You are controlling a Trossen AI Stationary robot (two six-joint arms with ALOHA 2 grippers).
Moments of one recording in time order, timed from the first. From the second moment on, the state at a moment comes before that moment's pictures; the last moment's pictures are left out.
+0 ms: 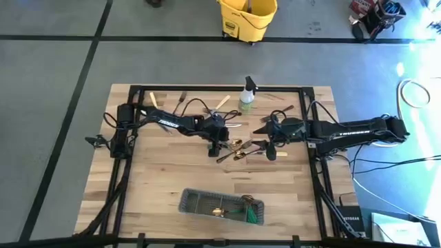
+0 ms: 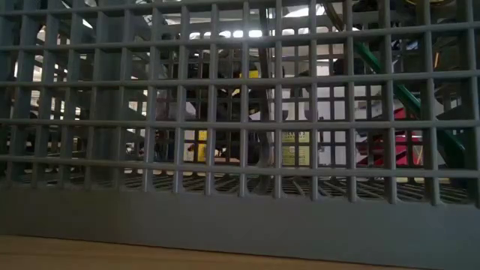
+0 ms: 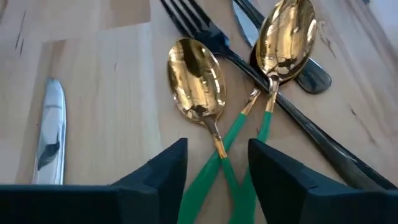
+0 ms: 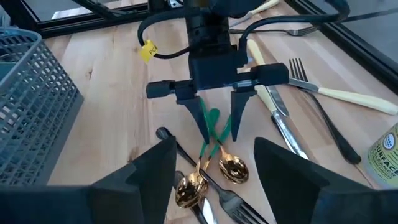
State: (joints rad) left arm 0.20 2.00 1.11 0.06 0.16 0.33; right arm -0.02 0.93 0.55 -0.12 0.06 0.19
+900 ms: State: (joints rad) left arm 0.20 1.95 1.11 -0.06 0.19 0.44; right arm -0.02 0.93 0.55 -0.12 0.06 0.20
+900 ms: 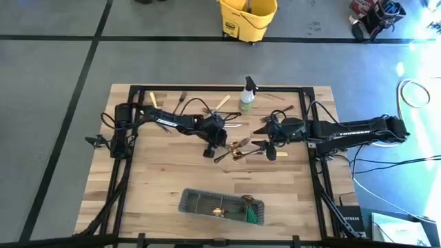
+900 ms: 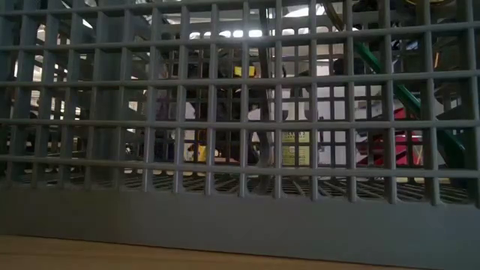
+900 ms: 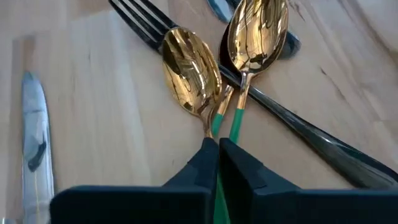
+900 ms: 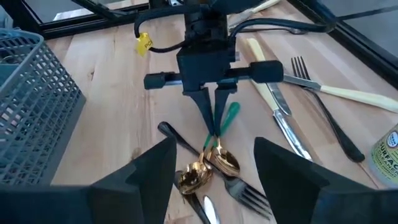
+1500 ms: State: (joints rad) left arm 0.20 1.86 1.11 -0.16 0.04 0.43; right arm -0.02 0.93 0.55 -0.12 0.06 0.20
